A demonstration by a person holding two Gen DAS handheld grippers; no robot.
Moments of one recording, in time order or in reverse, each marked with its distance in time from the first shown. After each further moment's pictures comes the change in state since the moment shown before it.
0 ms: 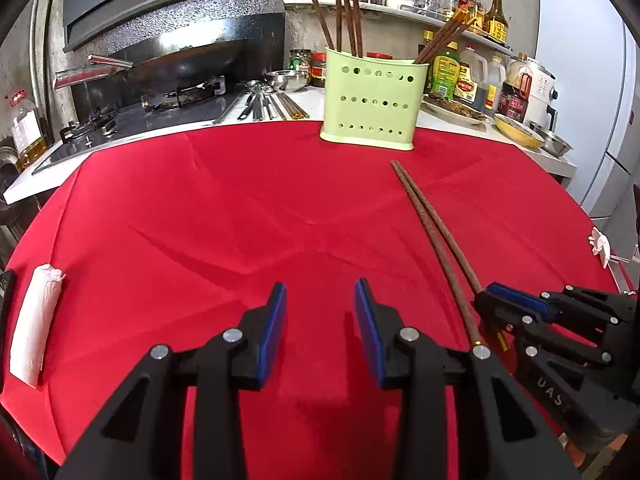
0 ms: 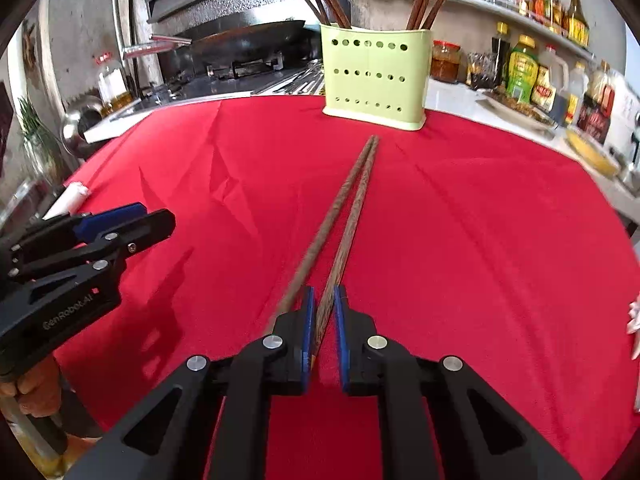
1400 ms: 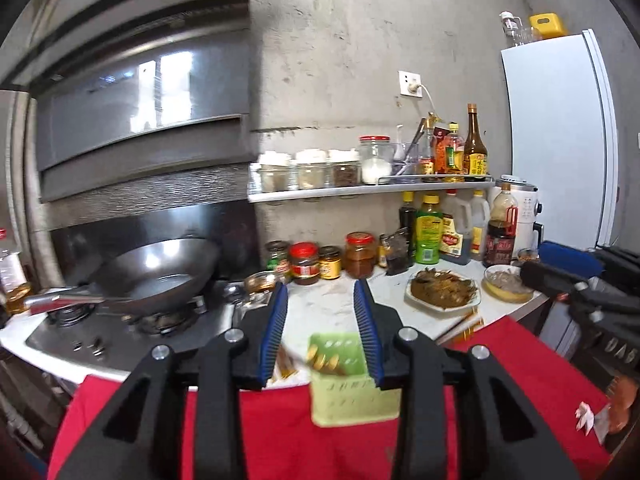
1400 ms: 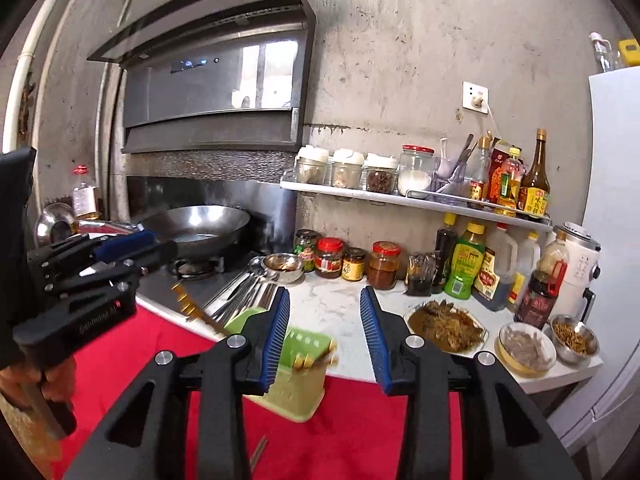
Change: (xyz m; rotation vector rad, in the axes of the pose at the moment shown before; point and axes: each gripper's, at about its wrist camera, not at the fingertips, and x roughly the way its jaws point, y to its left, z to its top) left arm -0.053 -0.024 0.241 0.121 -0.467 -0.019; right arm -0.127 -0.083 0.214 -0.037 -0.488 -0.114
